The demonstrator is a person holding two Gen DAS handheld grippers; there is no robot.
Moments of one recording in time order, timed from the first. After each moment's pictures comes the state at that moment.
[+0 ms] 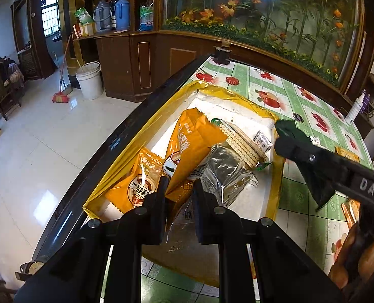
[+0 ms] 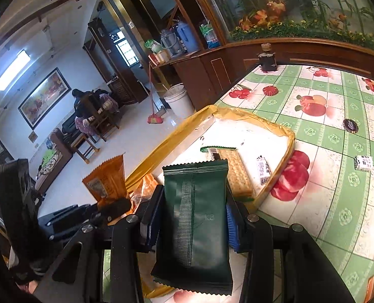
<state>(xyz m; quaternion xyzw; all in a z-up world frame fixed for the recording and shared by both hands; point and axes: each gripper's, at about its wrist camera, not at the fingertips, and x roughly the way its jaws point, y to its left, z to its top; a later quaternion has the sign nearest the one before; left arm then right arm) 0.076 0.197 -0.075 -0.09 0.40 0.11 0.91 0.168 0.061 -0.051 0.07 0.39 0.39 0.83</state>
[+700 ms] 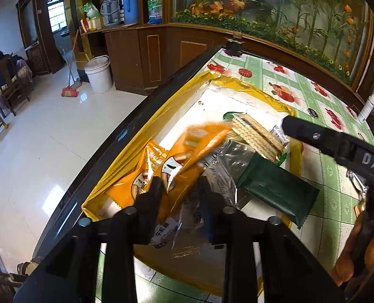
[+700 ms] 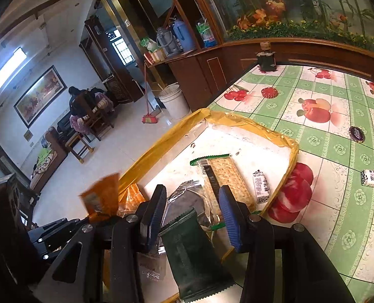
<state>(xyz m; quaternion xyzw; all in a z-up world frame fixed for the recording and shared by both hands) 0.087 0.199 -0.087 -0.08 0.42 0.15 0.89 0.192 0.073 -0.061 0.06 0.39 0.38 0.84</state>
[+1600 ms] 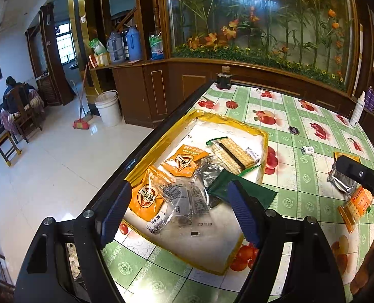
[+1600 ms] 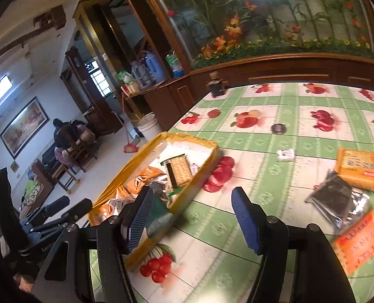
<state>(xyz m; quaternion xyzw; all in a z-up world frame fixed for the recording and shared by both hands) 0.041 0.148 -0.031 -0.03 0.33 0.17 0.93 0.129 -0.060 -0.029 0.12 0.34 0.30 0.89</state>
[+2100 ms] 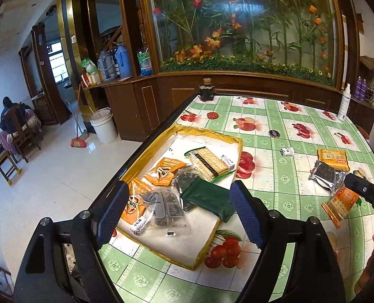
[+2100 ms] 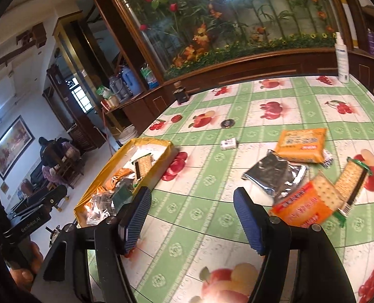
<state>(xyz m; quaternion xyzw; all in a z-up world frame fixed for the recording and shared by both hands) 0.032 0.099 -0.013 0.01 0.31 0.15 0.94 0.103 -0.143 -0.042 0.15 0.33 0.24 0.90</state>
